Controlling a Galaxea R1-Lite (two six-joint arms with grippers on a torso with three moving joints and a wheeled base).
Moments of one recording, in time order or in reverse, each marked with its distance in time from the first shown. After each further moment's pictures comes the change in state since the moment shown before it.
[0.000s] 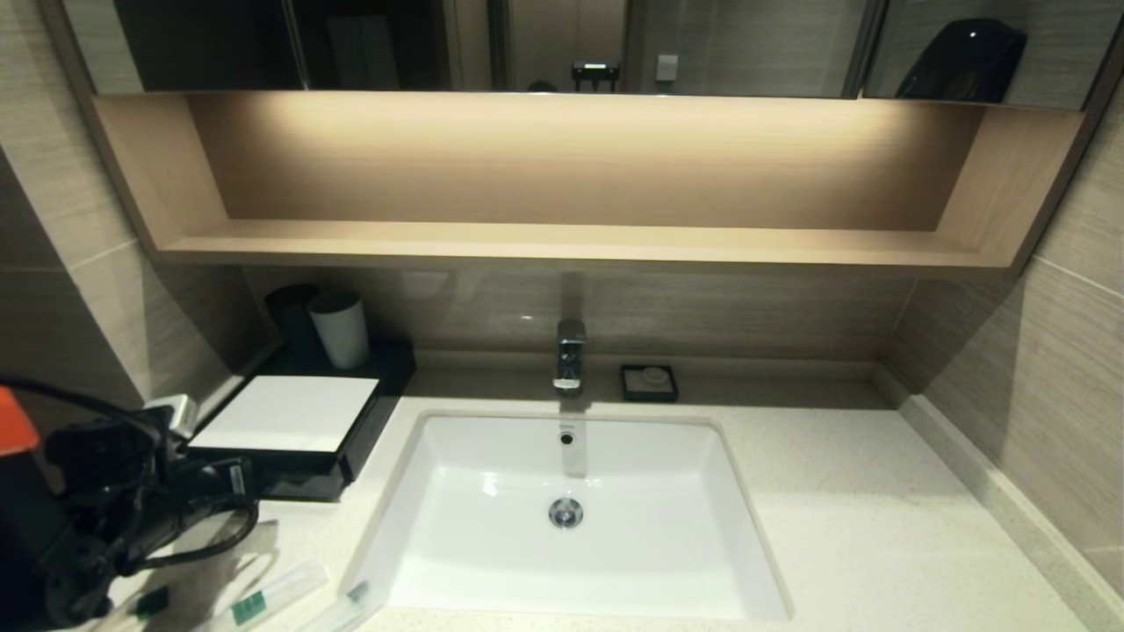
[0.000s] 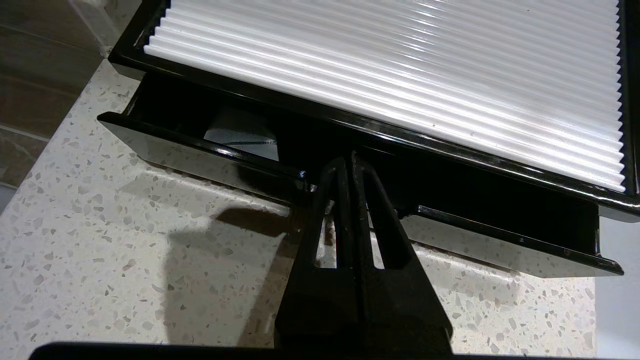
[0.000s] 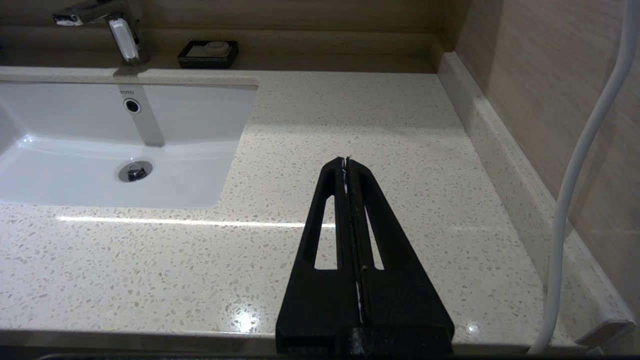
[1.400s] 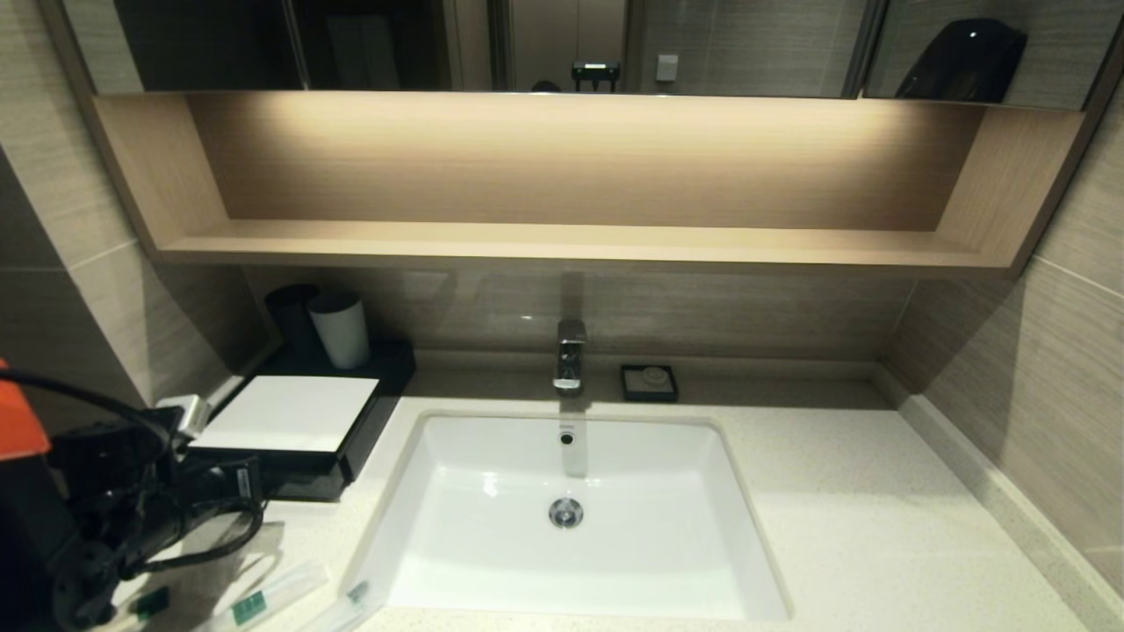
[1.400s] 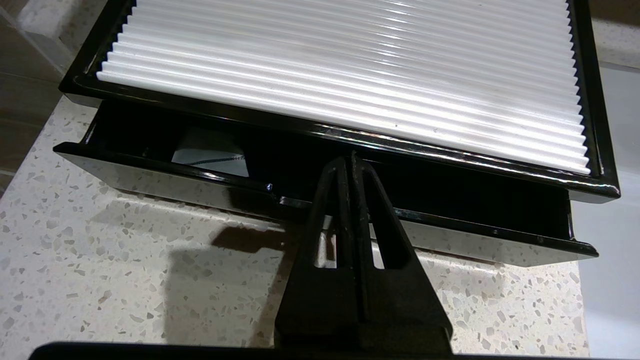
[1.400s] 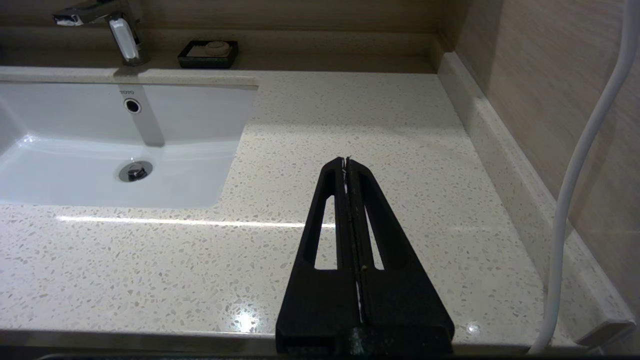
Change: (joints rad) left arm 0.002 0.031 0.014 -0.077 -0.078 0.055; right arm 0.000 0.000 0.000 0.000 0.000 0.000
